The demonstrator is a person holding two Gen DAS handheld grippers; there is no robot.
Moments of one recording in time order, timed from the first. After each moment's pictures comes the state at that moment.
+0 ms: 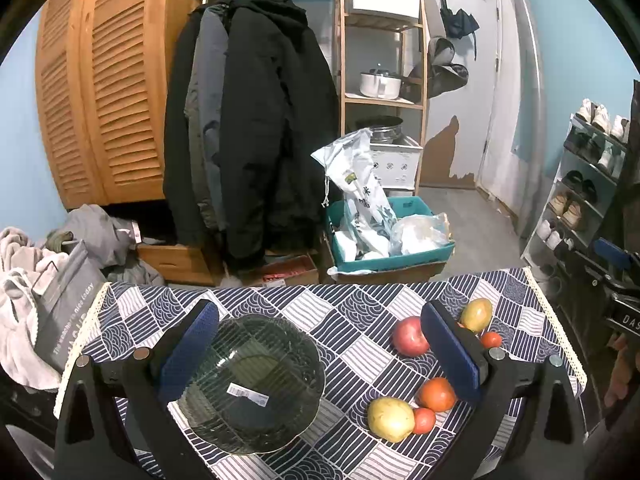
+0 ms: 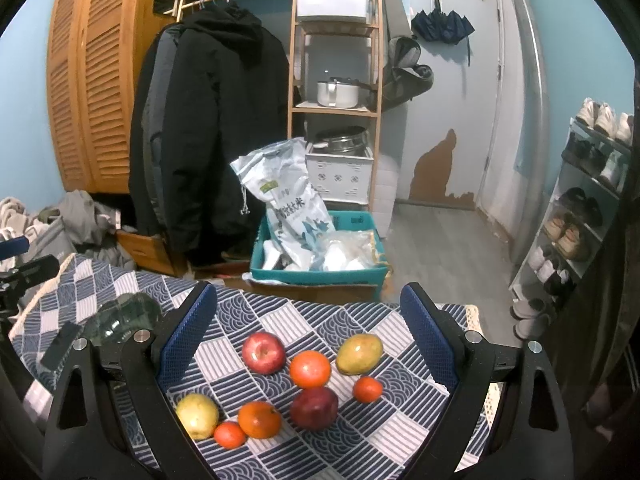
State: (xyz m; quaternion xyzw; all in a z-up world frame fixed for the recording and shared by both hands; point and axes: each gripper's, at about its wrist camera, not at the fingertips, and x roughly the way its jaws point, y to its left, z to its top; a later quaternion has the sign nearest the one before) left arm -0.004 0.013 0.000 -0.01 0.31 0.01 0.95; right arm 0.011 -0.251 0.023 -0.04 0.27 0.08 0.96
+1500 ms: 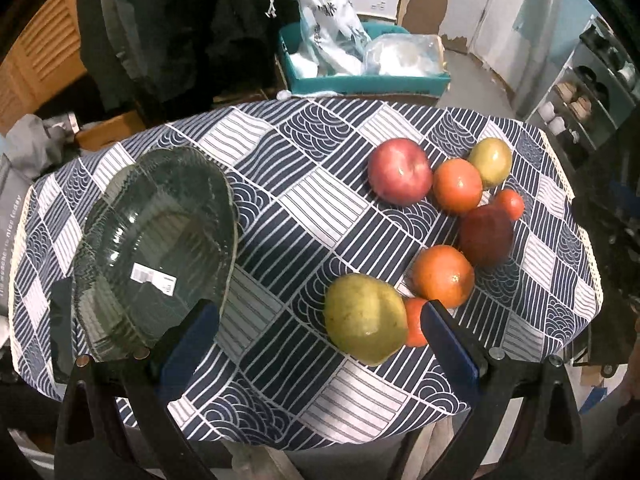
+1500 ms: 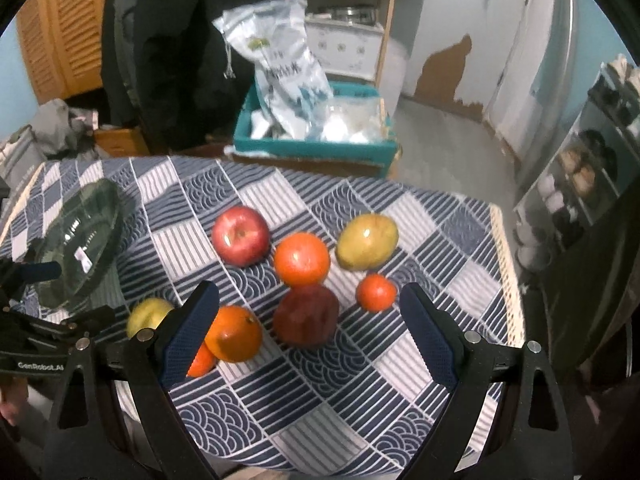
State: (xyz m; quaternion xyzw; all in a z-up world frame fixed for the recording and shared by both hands) left arm 0.048 -0.053 -0.170 0.00 0.56 -0.04 0.83; right arm 0.049 -0.257 -0.091 -0.07 0.46 0.07 0.88
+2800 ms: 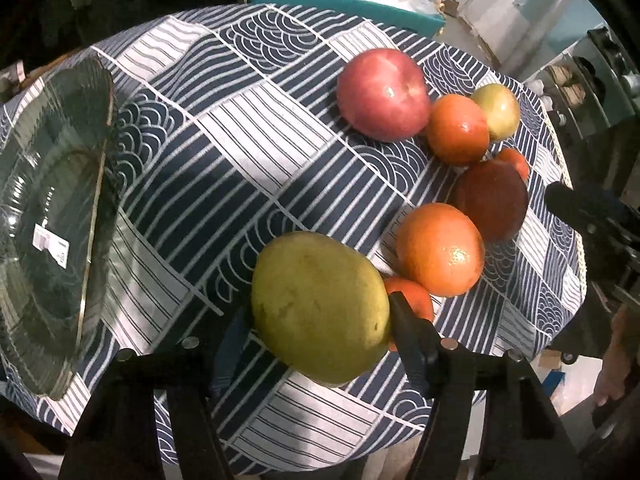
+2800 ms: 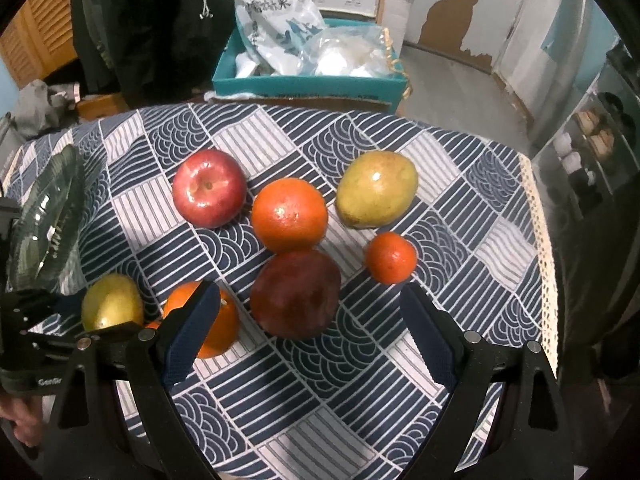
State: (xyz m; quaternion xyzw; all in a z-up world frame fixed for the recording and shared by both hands) left arm 0.077 -0.079 -0.247 -0.06 0.63 -0.09 0.77; right arm 0.085 -0.267 -0.158 -0.06 0.54 0.06 0.84
